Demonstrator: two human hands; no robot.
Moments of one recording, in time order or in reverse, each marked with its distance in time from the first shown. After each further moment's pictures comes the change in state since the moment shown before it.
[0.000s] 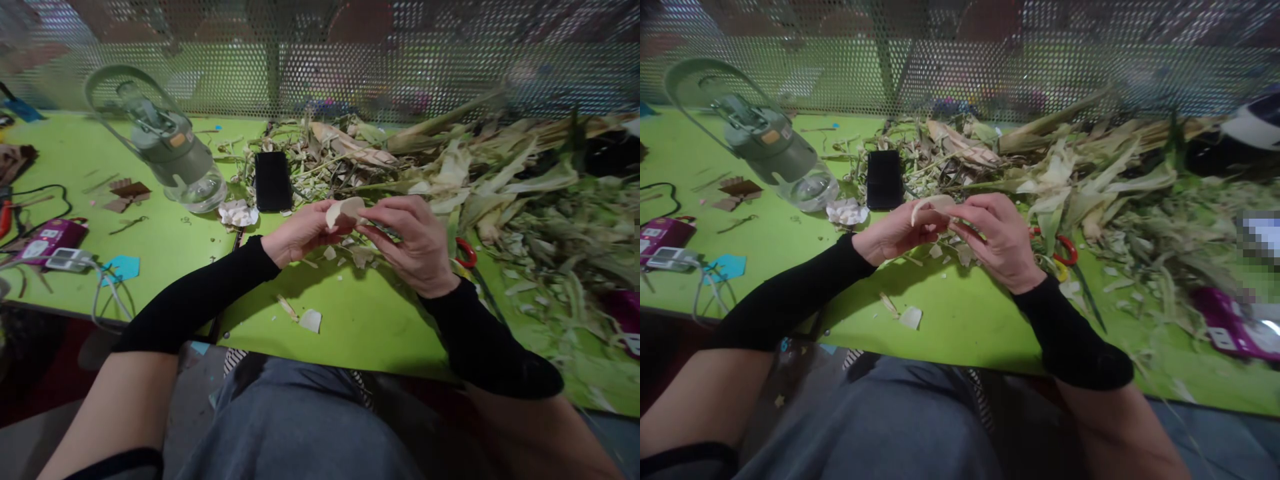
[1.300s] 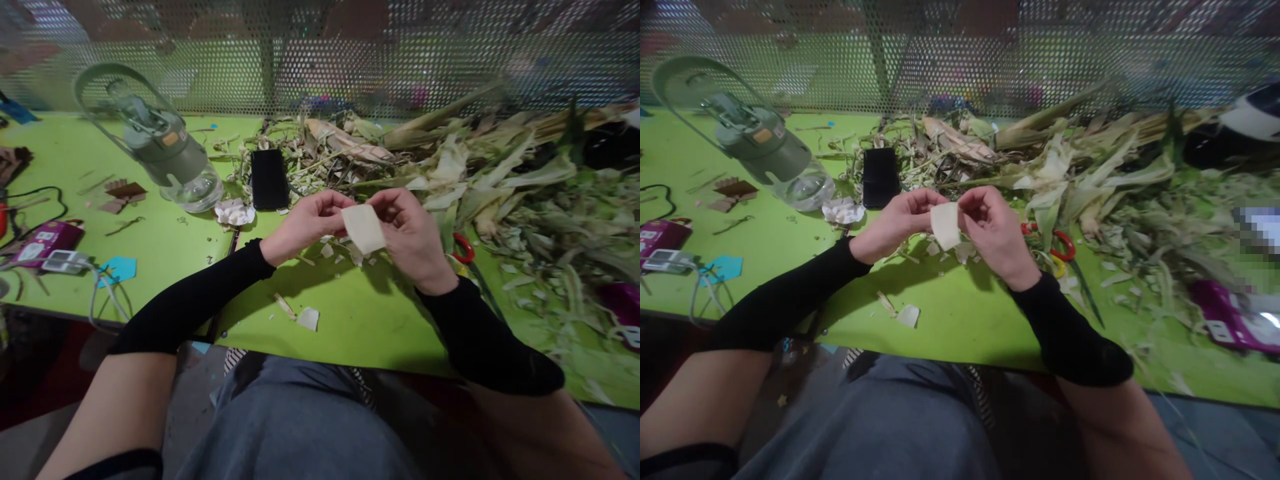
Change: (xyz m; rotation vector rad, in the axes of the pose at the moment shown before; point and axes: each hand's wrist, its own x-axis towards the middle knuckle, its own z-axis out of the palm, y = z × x) left_hand 0.001 -0.005 -0.006 0.258 -0.103 0.315; right_hand 0.004 -0.003 0.010 0.567 0.002 0.594
